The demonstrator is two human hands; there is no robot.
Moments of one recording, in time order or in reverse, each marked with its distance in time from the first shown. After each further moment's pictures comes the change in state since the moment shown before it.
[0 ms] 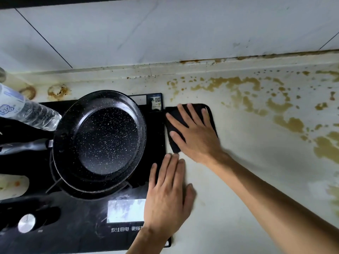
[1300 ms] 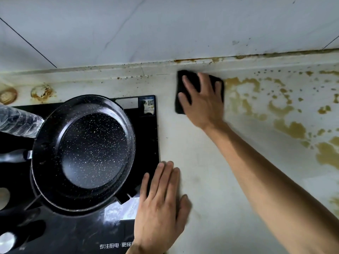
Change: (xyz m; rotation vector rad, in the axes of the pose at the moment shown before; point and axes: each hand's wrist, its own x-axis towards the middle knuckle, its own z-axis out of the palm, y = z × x) left_hand -0.001 -0.005 0.011 0.011 0.076 0.025; right_hand 0.085 0.060 -0.017 0.048 0.193 0.308
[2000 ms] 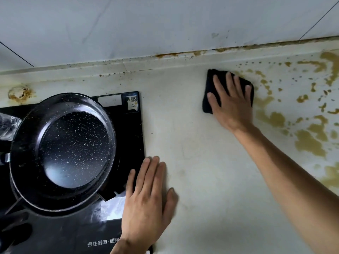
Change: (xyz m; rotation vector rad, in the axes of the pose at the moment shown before) left_hand -0.001 -0.003 0.002 -0.017 -0.018 -0.003; right_hand -0.043 0.106 -0.024 -0.010 -0.112 0.180
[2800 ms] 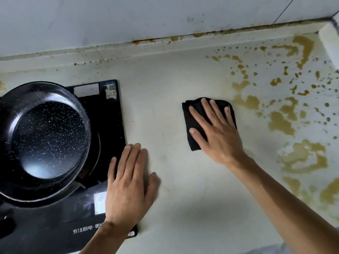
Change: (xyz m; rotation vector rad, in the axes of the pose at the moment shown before) left_hand 0.004 0.004 -0.011 0.031 -0.044 -0.015; right_hand -0.121 0.031 0.011 -0.078 -0.019 -0.254
